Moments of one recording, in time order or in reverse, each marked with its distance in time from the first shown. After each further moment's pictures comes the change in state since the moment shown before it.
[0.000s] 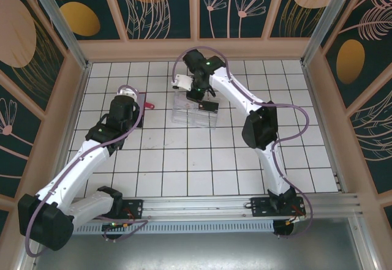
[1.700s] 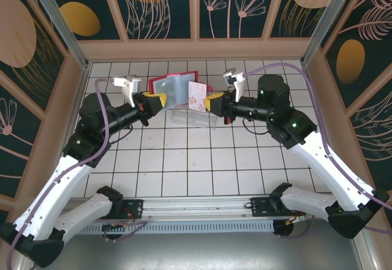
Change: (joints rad) left arm -0.096 -0.177 0.182 0.195 0.727 -0.286; right arm 0.012 -1.225 -1.065 0.785 -0.400 1.009
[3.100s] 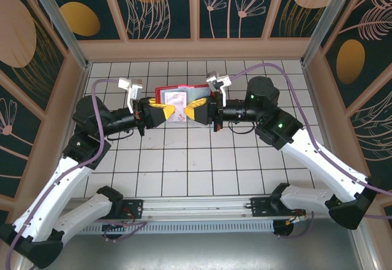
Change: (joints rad) left arm -0.011 -0.016 -0.016 0.208 0.407 -0.145; right arm 0.144 0.059 -0.016 0.292 -0.207 0.141
